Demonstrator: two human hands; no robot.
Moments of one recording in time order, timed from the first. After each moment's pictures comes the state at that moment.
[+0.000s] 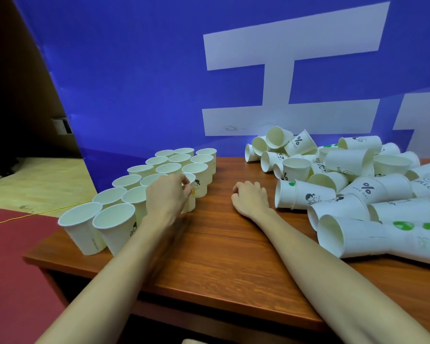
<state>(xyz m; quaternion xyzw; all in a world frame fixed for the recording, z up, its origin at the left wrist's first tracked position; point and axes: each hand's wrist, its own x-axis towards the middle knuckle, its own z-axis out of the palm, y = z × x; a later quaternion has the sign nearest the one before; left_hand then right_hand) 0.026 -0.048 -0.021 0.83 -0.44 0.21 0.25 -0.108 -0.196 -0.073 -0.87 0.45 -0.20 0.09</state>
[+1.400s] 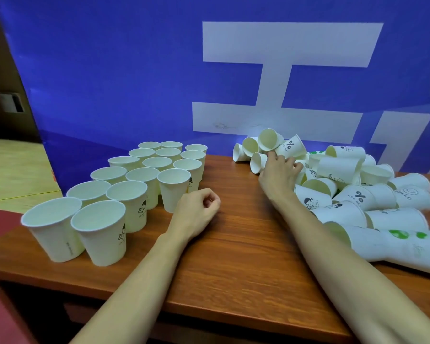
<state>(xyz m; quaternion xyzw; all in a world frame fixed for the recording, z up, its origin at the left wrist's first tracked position) 0.008 -0.073 -0.075 0.68 -0.58 -0.04 0.44 -0.141 -0.233 -0.034 -0.74 0.59 -0.29 -0.15</state>
